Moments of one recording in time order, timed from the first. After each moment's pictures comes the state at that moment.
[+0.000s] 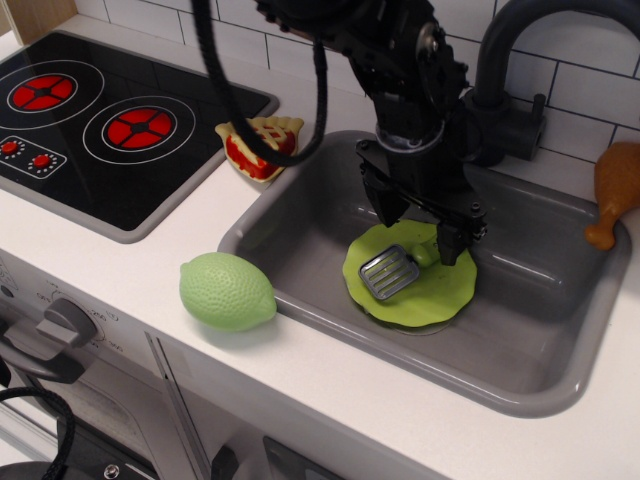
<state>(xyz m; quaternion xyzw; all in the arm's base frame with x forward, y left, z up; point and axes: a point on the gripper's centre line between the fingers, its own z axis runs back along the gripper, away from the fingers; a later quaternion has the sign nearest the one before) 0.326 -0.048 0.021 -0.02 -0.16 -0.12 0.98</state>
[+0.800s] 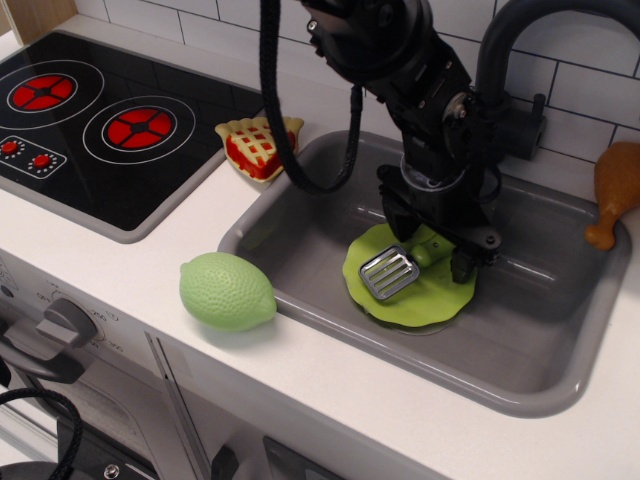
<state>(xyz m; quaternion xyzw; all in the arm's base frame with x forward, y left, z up) 0.342 -0.056 -0.004 0.01 -0.18 -0.13 0.98</state>
